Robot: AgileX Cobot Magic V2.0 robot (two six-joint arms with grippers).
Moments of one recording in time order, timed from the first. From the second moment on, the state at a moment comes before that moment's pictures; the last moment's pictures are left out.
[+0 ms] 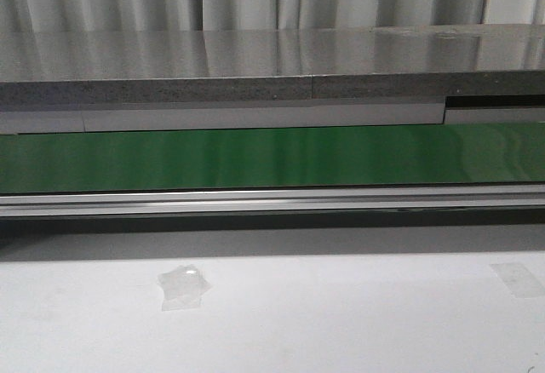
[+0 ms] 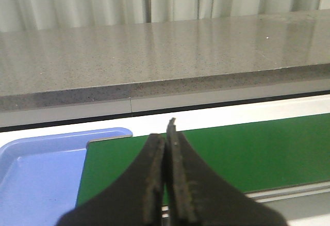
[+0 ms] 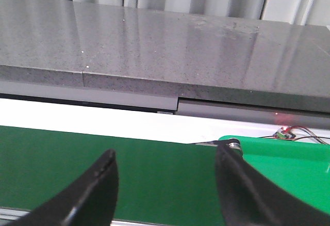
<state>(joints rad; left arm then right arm) -0.07 0.27 -0.35 -0.29 0.27 0.29 -0.01 0.48 -0.44 0.19 0.16 -0.27</state>
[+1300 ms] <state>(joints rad) -0.07 0.27 -0.35 -0.29 0.27 0.29 -0.01 0.43 -0.44 0.19 0.29 -0.27</state>
